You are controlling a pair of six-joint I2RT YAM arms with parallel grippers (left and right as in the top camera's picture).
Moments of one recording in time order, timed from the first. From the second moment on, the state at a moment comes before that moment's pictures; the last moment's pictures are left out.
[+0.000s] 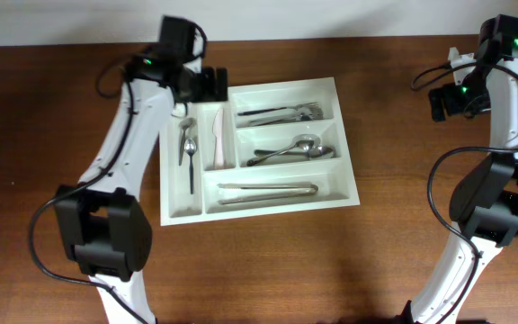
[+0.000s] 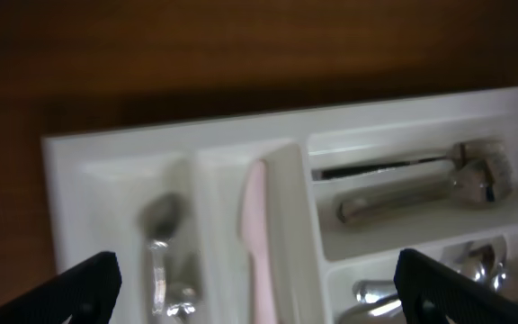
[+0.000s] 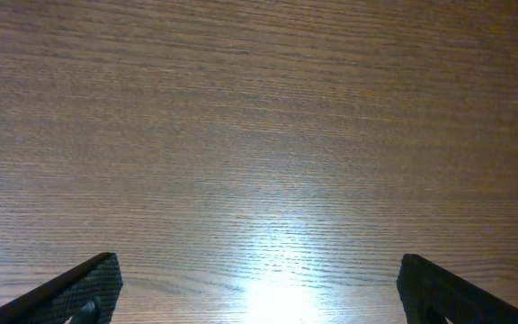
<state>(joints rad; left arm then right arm) -0.20 2.05 1.95 -0.92 0.04 -0.18 -0.31 2.26 2.18 -1.28 0.09 -0.42</state>
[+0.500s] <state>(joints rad) -0.14 1.75 2.03 -1.26 -0.09 -0.08 -0.31 2.26 2.18 -1.28 0.09 -0.42</state>
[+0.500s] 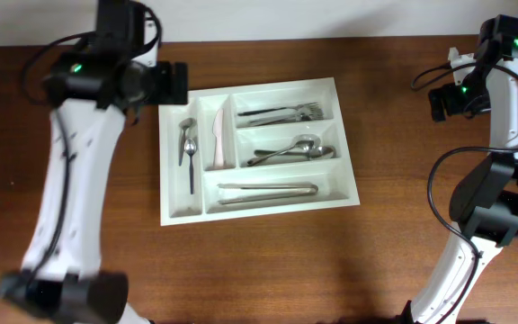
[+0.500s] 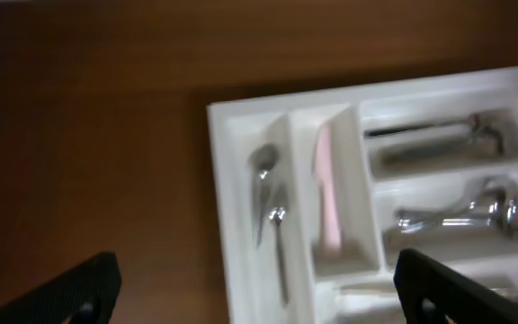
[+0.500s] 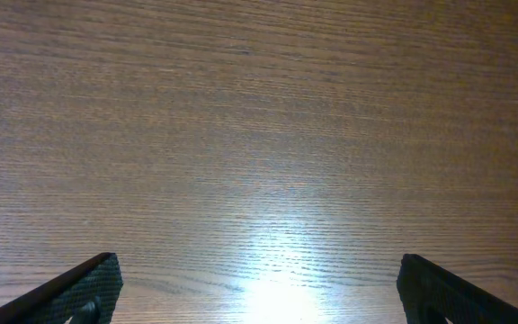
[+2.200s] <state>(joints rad) -0.34 0.68 1.09 -1.15 -0.24 -0.26 -0.31 2.26 2.18 -1.28 0.08 -0.42</state>
